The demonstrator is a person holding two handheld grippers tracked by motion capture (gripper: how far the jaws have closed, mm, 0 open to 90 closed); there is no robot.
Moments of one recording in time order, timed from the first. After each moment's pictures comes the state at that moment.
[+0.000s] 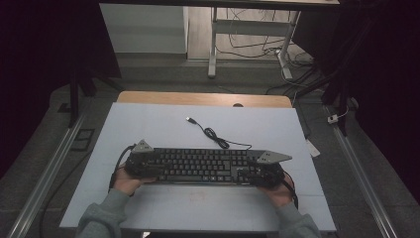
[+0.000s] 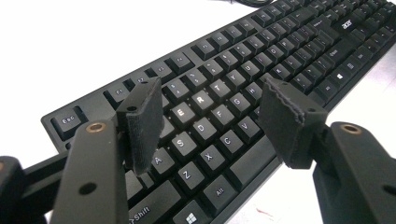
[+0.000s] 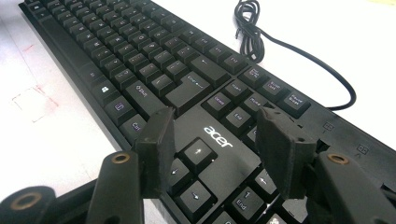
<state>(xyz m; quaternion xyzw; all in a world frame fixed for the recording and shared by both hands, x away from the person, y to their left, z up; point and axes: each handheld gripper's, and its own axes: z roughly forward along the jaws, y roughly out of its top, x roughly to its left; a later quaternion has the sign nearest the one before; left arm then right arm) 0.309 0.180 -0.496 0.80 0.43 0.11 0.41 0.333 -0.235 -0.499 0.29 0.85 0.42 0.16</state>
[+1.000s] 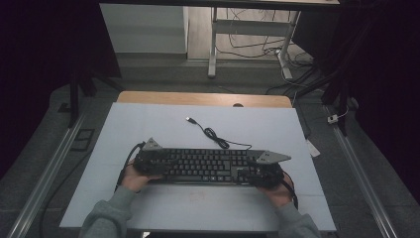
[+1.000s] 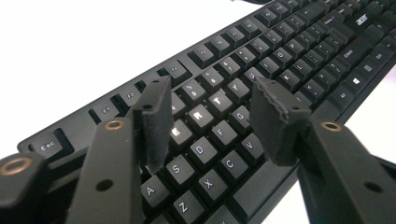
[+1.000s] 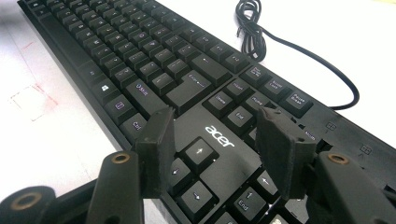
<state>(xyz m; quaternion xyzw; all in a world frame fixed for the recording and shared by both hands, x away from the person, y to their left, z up) 0.326 0.160 -0.503 0.81 0.42 0.12 0.39 0.333 -0.234 -0.500 0.29 0.85 0.42 0.16</state>
